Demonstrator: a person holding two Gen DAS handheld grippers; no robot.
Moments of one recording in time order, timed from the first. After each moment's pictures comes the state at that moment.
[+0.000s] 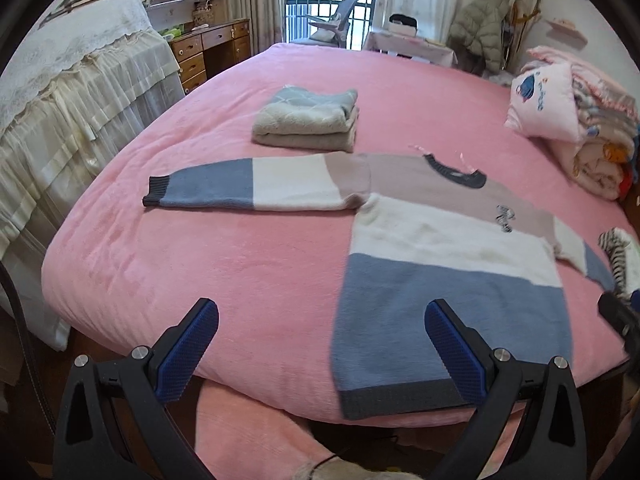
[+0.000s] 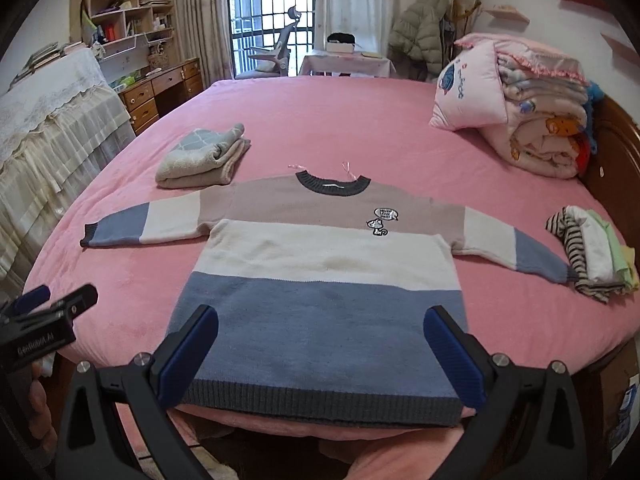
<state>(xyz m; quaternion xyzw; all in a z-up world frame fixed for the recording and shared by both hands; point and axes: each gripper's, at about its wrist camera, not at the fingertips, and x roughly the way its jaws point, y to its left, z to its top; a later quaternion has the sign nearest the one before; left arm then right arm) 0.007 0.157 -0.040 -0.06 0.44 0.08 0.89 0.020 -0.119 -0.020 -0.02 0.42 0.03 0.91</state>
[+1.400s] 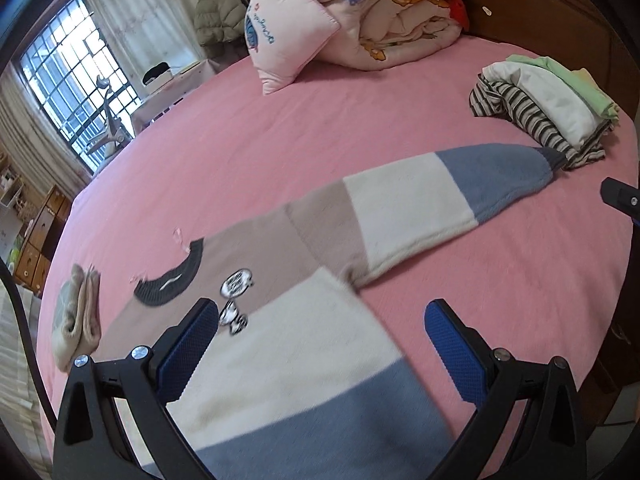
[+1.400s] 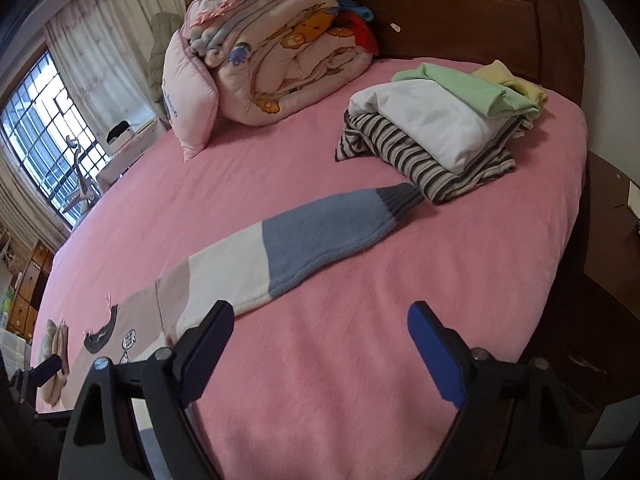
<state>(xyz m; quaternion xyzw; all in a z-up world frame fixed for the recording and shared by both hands) 0.193 -0.319 -0.104 0.24 0.41 -0.18 0.86 0.066 -0.537 -0.107 0.26 0.35 -0.24 0.86</state>
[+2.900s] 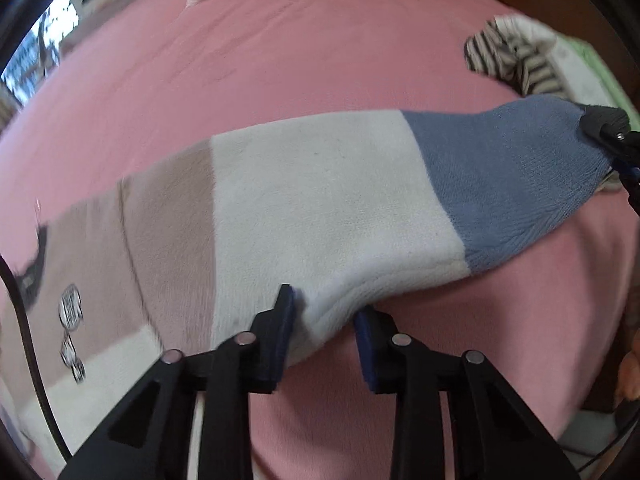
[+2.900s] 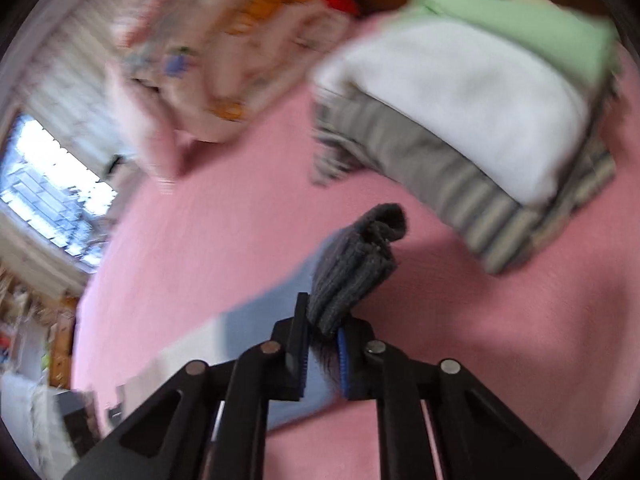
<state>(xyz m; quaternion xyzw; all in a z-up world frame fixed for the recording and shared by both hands) 0.298 -0.415 -0.210 0.14 0.57 -0.24 0.77 0.184 -0.654 -0.157 0.35 0.33 -0.16 0.86</state>
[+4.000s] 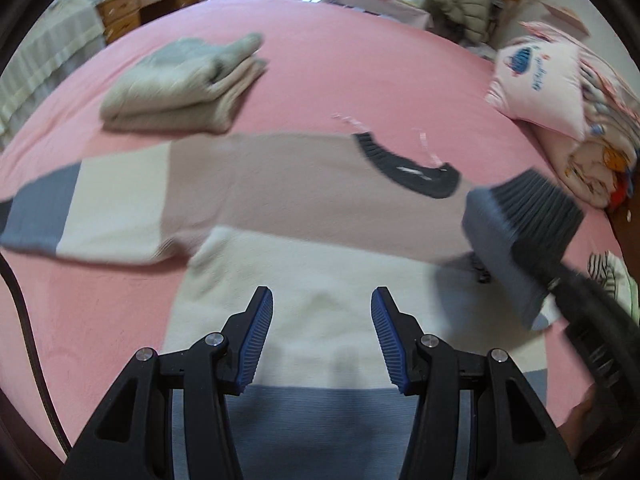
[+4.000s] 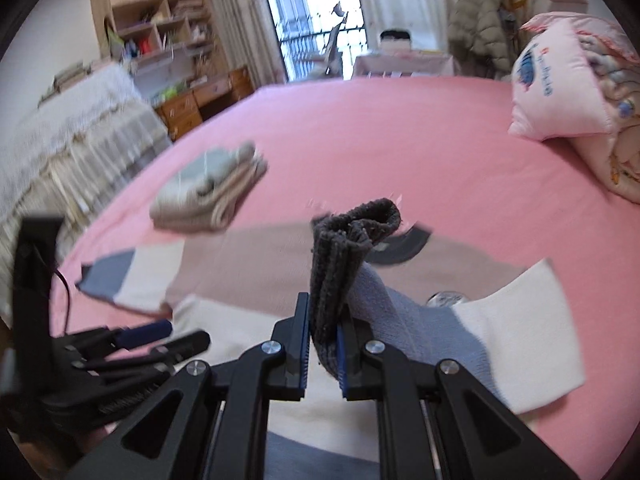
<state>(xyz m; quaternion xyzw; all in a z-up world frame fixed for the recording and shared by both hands) 0.228 0.056 -0.145 -0.13 0.51 0.01 0.85 0.239 -0.142 -0.125 0.01 0.42 0.18 0.89</state>
